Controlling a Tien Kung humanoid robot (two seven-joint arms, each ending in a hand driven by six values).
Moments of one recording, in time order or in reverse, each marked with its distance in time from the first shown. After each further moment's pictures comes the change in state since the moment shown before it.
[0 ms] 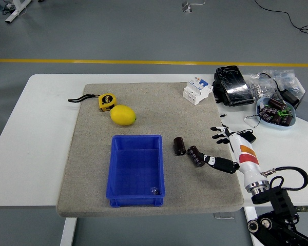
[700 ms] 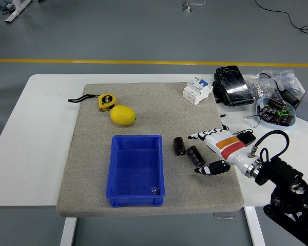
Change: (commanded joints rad) left arm -0.001 0.003 -0.001 -0.001 0.004 -0.002 0.007; right arm 0.258 -0.189 -0.232 -0.009 -0.203 0.293 0.043
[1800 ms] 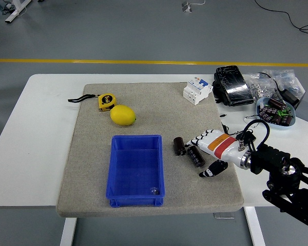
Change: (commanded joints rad) left arm -0.007 -0.004 0.003 -0.004 -0.004 -0.002 0.001; right arm 0.234 0.025 -0.283 -0.206 0.019 0.036 0.076
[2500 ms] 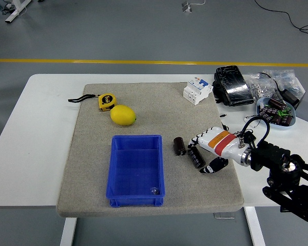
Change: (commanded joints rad) left arm 0.002 0.001 -0.009 -0.001 0.015 -0.001 0.005; right arm 0.018 0.003 -0.016 -0.024 0.003 -0.018 0.011
